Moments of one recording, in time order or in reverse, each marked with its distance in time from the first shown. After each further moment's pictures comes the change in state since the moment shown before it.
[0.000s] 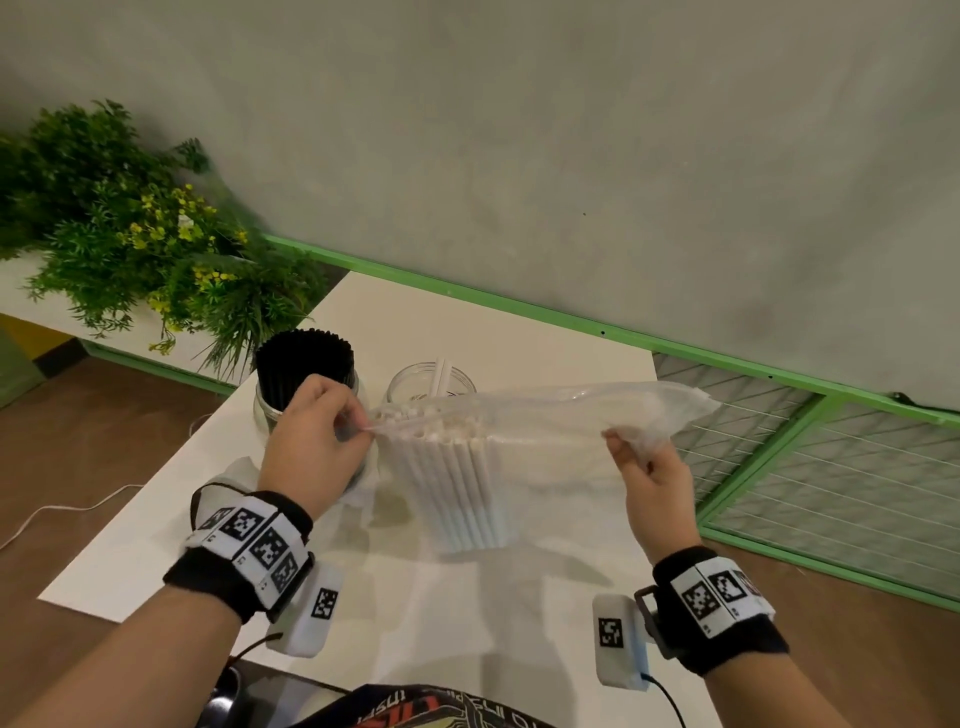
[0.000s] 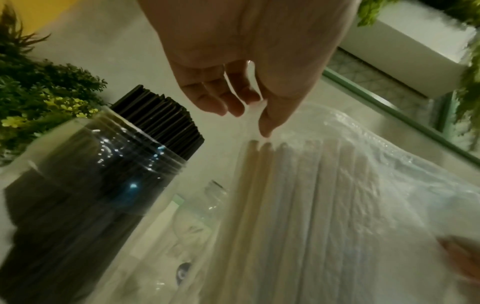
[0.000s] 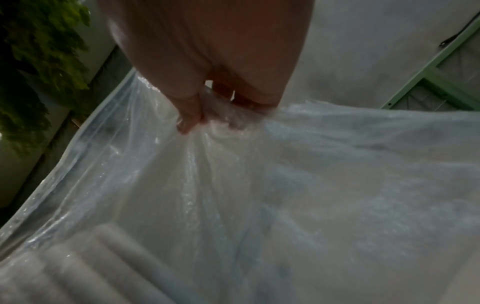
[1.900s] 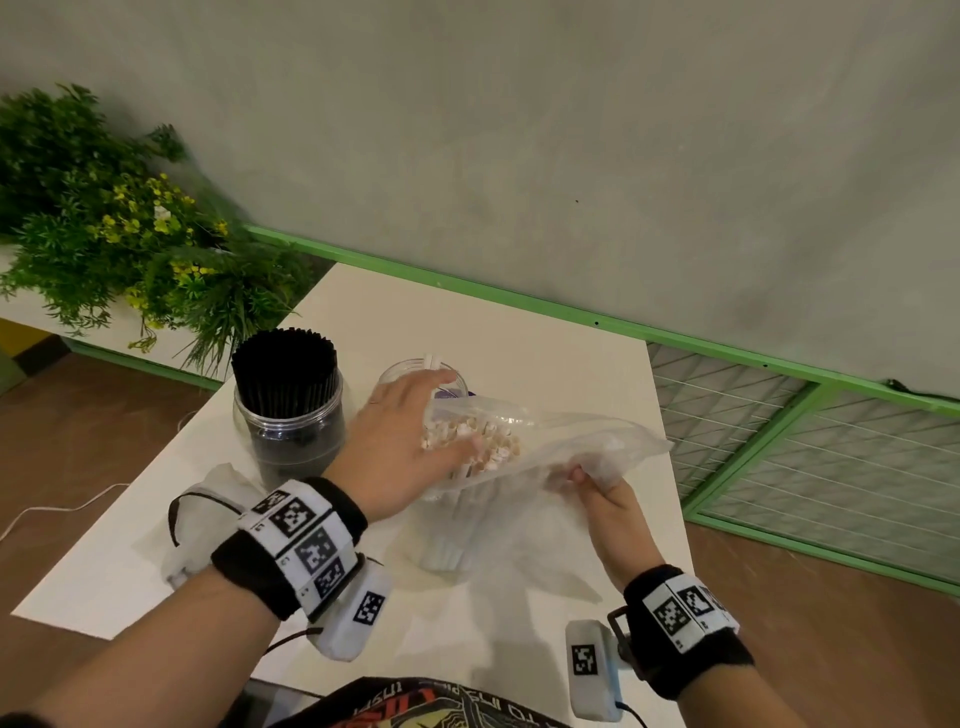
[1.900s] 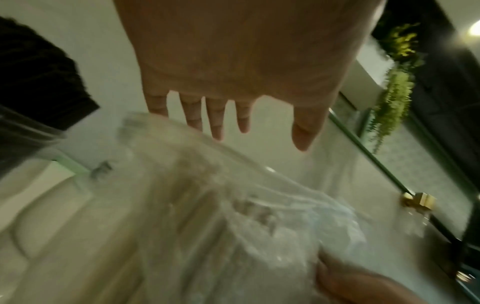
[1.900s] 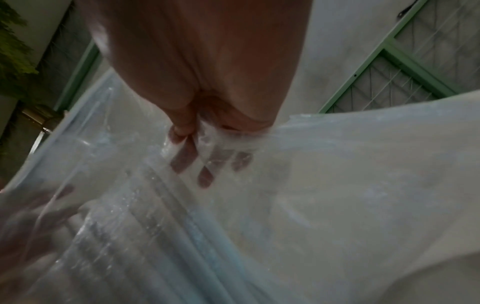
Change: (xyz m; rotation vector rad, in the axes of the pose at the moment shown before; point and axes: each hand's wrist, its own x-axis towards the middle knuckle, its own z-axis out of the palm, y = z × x) left_hand 0.013 0.054 0.033 -0.063 -0.461 0.091; right_hand -0.018 0.023 0.021 0.240 -0.253 0.274
